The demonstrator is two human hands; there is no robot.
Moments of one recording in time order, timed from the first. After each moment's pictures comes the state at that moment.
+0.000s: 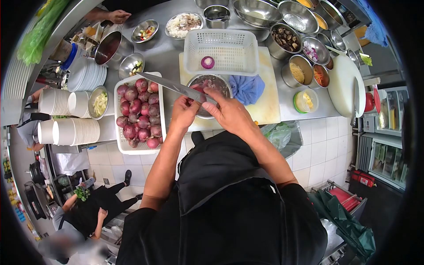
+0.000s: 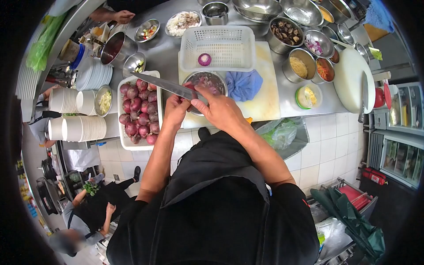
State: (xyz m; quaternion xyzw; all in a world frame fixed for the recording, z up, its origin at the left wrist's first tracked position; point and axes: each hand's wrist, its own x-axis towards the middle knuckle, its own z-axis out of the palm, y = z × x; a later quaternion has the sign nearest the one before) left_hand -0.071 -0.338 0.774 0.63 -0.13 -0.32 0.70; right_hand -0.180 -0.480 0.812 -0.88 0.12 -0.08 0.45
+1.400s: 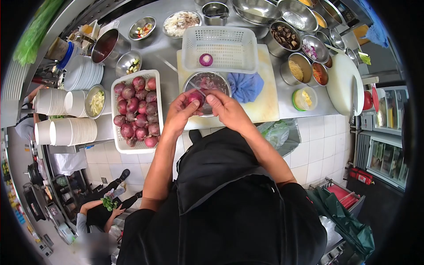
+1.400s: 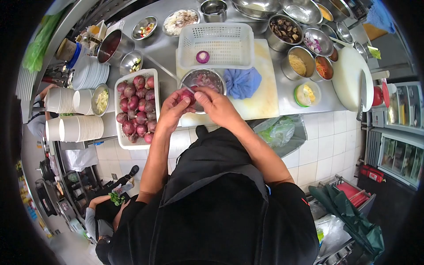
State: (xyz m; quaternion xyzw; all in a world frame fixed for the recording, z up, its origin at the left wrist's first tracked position) left_hand -0.068 -0.320 0.773 0.59 -0.12 -0.40 0.69; right_hand -0.177 -0.478 0.796 -0.74 0.16 -0.05 0.65
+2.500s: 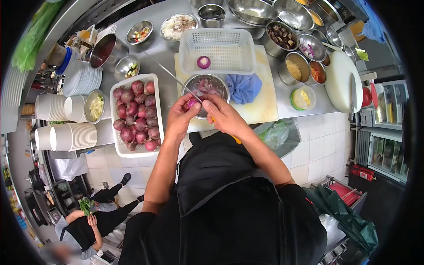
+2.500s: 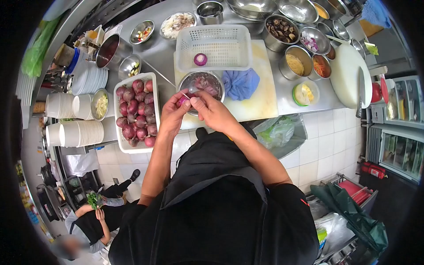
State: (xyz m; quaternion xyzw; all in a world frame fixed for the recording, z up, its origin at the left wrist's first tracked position) left_hand -0.075 -0.322 0.766 0.56 -0.09 -0.37 0.74; right_hand -0.180 -0.469 0.807 -0.63 0.17 0.05 0.76
